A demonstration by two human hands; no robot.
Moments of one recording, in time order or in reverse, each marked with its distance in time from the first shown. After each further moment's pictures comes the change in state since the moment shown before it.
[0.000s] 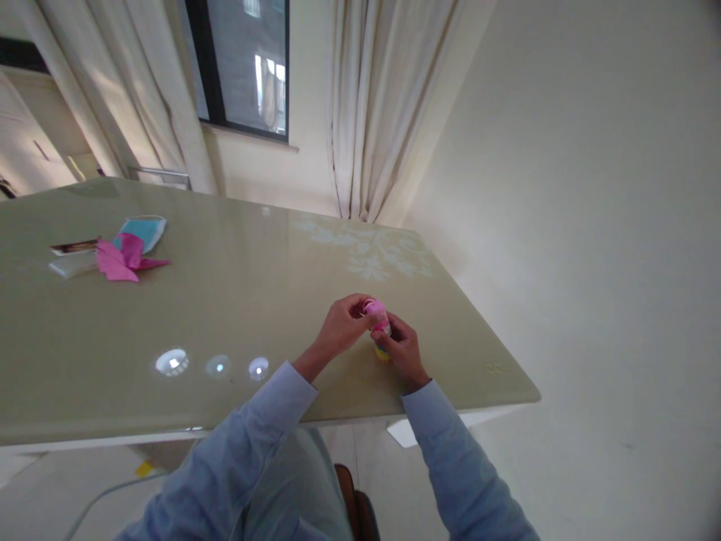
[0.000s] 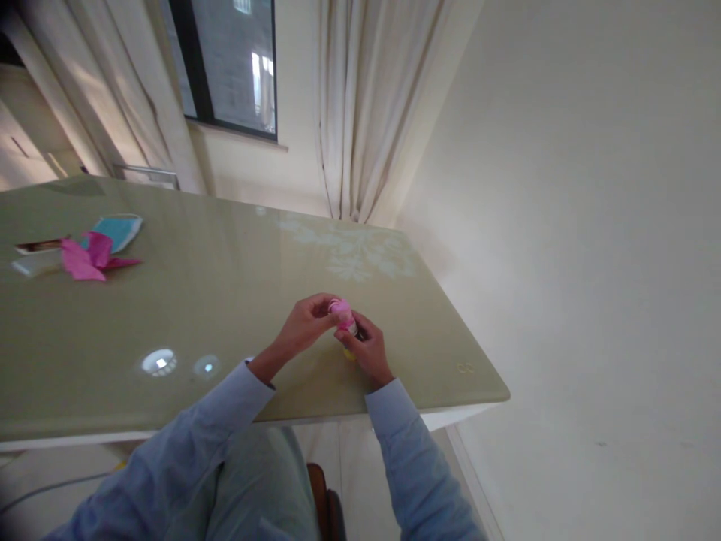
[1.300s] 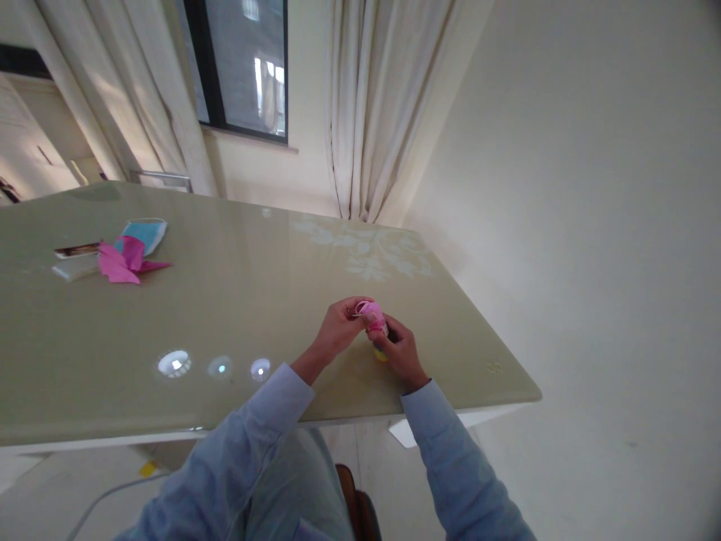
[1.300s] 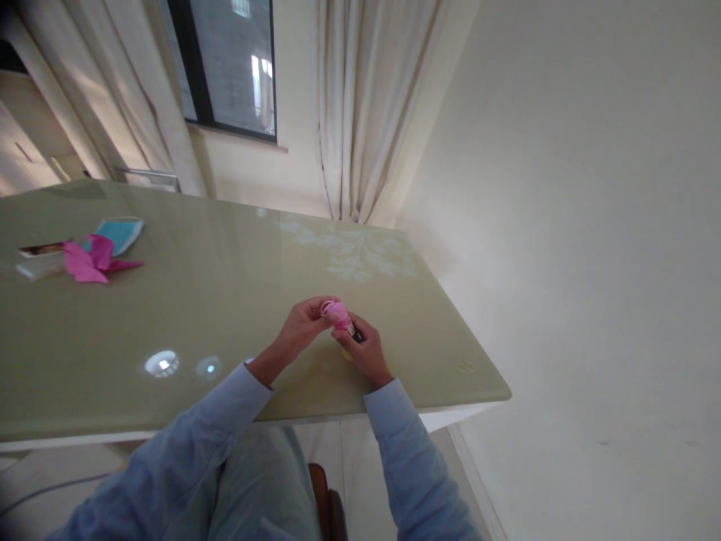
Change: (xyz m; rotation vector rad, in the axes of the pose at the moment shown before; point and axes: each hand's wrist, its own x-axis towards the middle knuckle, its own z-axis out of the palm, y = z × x) left_hand -0.002 -0.007 -0.001 -0.157 0.025 -0.055; right_hand -0.003 -0.009 0.003 -0.109 -0.029 -0.002
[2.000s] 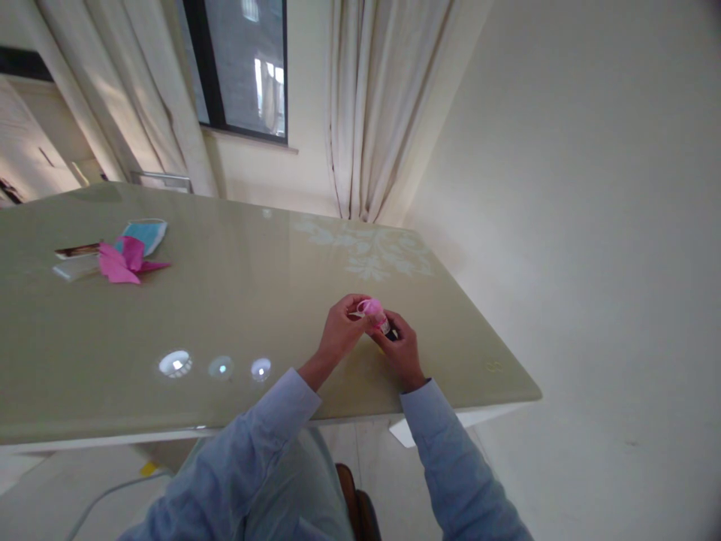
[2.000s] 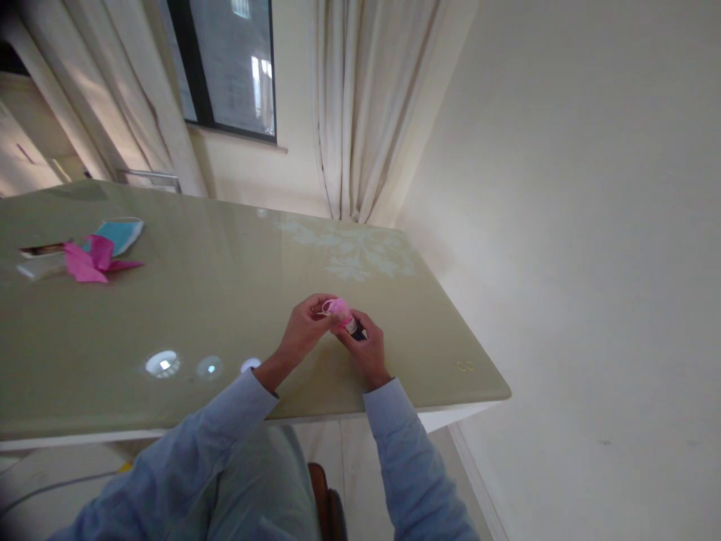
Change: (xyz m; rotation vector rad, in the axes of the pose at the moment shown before) left_hand -0.003 -0.001 0.011 0.103 0.141 0.014; right_hand 0.000 0.002 0.002 -0.114 0.163 -0.045
